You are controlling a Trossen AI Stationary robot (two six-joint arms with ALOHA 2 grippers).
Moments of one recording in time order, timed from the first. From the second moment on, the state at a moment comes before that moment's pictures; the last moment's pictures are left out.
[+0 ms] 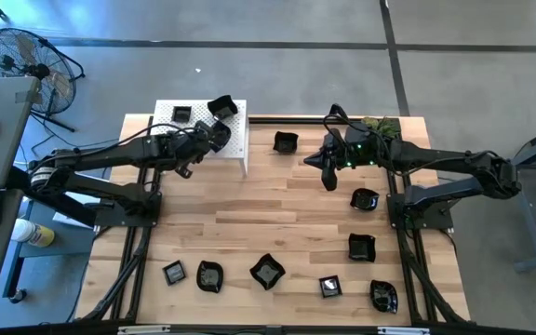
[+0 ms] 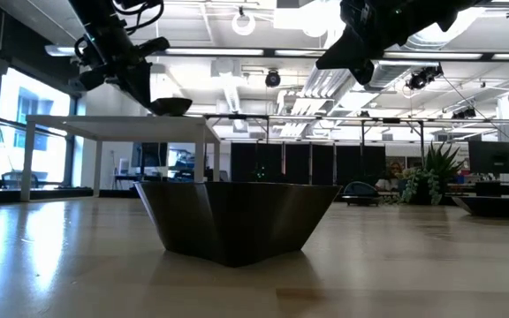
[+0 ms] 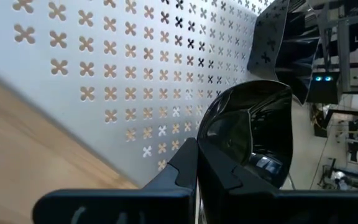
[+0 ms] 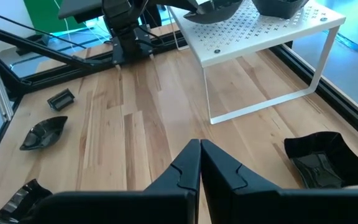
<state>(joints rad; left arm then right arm) 0.27 1.07 0.93 -0.78 -0.56 -2.05 -0.31 1.12 0.83 -0.13 -0.17 0.16</state>
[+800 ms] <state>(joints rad) 0.27 1.07 0.93 -0.78 -0.54 -2.05 -0.31 1.12 0.83 -0.13 -0.18 0.16</state>
